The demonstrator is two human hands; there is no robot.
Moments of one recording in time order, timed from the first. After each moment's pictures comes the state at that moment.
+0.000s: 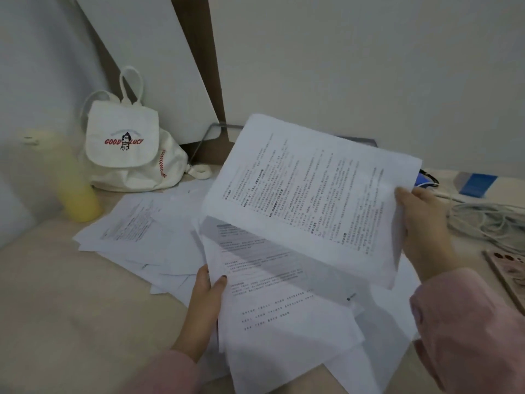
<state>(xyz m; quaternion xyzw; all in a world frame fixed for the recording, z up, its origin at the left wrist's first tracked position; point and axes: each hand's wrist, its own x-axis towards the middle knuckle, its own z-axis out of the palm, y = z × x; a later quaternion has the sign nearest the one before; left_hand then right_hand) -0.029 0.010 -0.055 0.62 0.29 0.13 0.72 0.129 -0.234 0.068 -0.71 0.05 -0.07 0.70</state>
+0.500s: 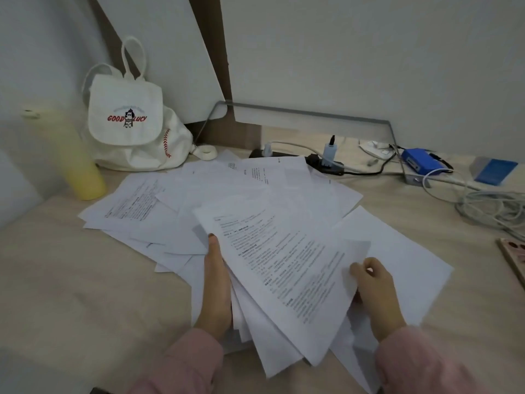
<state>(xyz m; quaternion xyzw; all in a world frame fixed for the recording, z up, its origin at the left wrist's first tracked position) -0.021 -0.011 -0.047 0.51 0.28 0.17 0.80 0.056 -0.220 -0.048 -0.79 0.08 0.09 0.61</state>
